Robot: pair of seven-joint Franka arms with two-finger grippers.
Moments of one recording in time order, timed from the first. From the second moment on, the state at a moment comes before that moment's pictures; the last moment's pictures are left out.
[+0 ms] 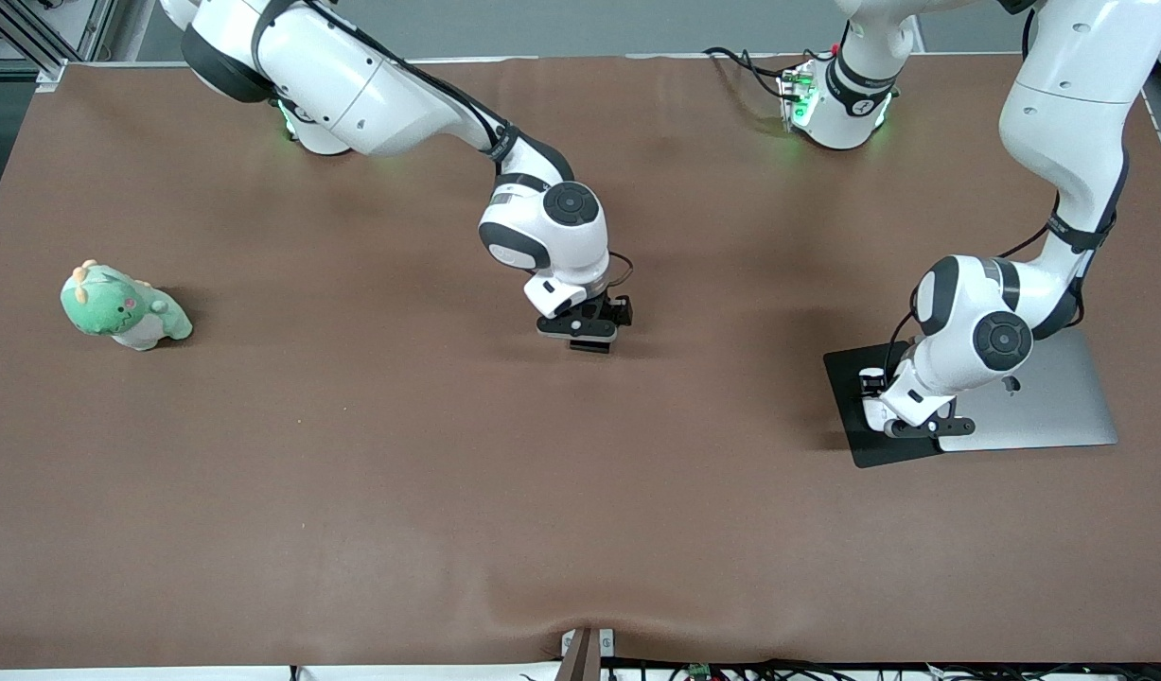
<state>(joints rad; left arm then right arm) 0.14 0.55 -0.19 -1.99 0.18 2.47 -0.18 0.42 0.83 0.52 -1.62 -0.66 2.41 1.36</state>
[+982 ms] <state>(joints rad) 0.14 0.05 -0.31 -2.02 0.09 2.16 -0.18 0.43 0.86 0.52 -1.61 -0.73 2.40 1.37</state>
